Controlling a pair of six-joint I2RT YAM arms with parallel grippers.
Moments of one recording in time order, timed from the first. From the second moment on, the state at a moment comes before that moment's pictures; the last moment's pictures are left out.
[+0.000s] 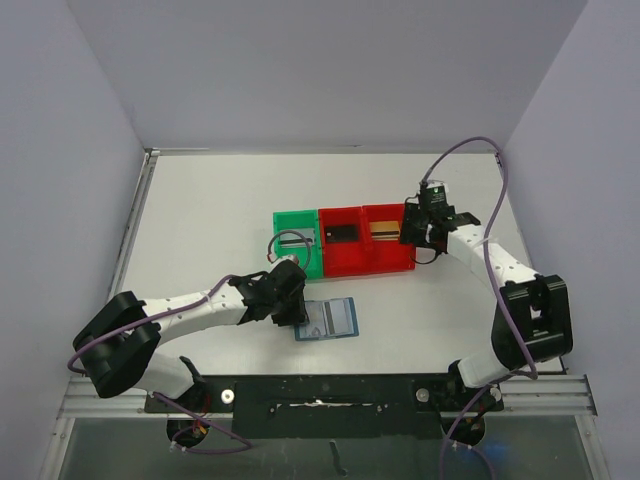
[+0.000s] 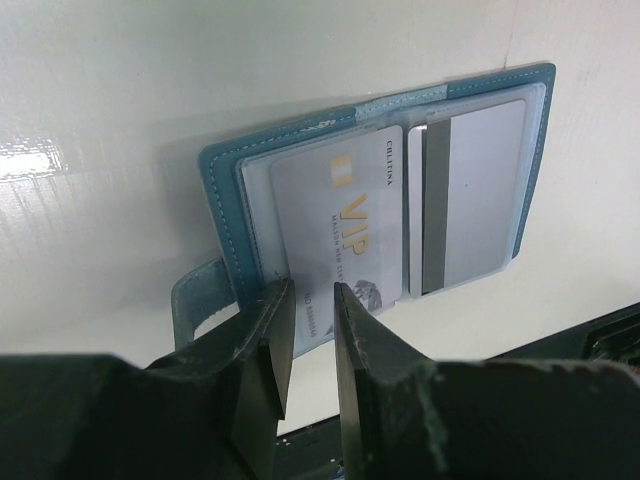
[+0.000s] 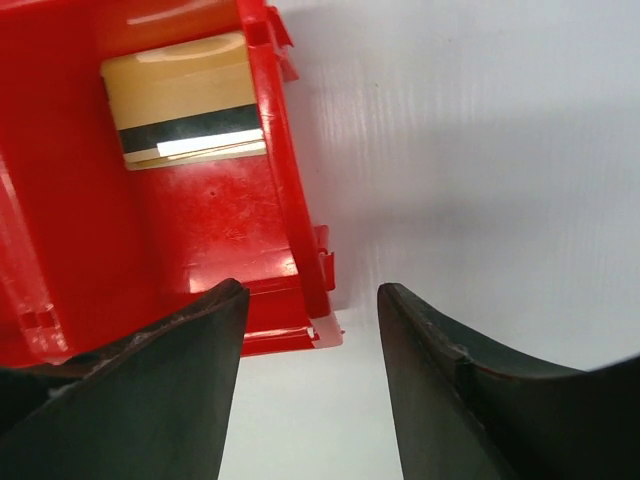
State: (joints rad) left arm -0.90 1.41 0.72 -0.36 -0.04 -0.98; right arm 0.23 1.53 1.04 -0.47 0.16 0.31
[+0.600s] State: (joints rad) left arm -0.91 1.41 0.72 -0.39 -0.04 -0.96; right arm 0.57 1.22 0.81 -0.24 -0.09 0.61
